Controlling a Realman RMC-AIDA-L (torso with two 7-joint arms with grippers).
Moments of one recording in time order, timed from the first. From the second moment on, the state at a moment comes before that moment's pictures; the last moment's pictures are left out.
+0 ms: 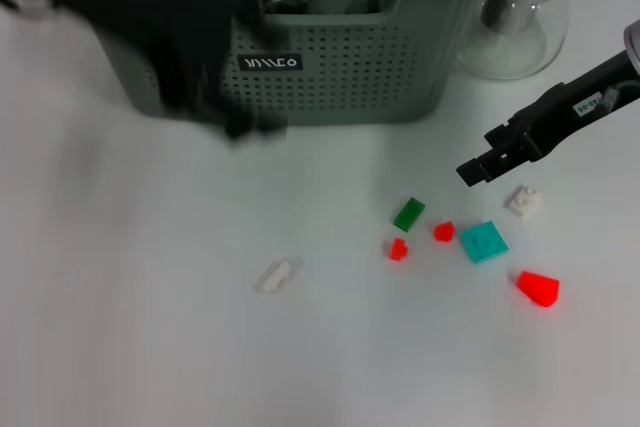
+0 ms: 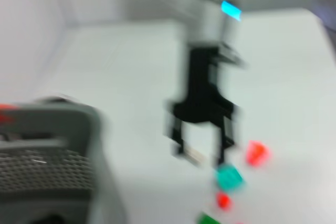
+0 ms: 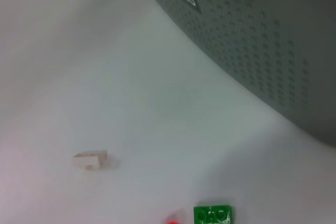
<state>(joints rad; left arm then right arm) -0.75 -2.09 0.95 1.57 2.31 2.03 -1.82 0.84 2.03 -0.95 -0.88 -2.52 -1.64 2.18</state>
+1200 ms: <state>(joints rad) -0.77 -2.18 1.82 1.18 2.69 1.56 -1.52 0.84 2.04 -0.95 -0.87 -2.52 -1.63 2.23</state>
